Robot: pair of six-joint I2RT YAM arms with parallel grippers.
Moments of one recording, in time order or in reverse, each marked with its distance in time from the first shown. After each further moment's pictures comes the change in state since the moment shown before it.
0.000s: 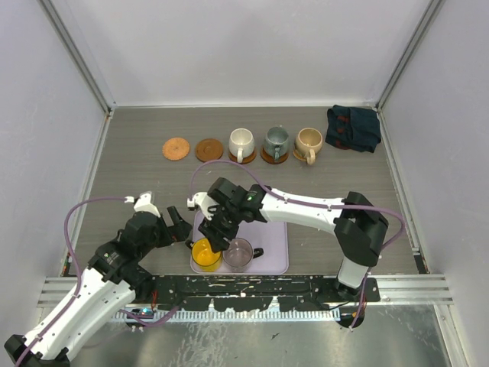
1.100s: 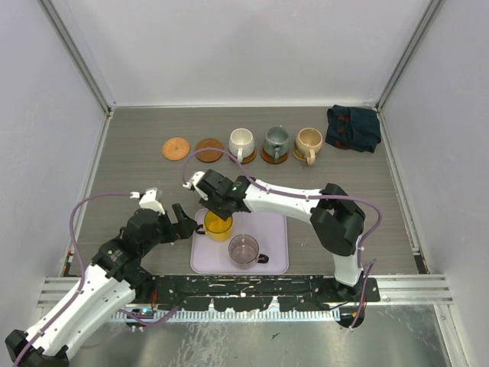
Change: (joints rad) left arm 0.000 0.043 -0.009 0.107 0.030 0.050; right arm -0.019 0.193 0.187 -0.058 0.579 -0.040
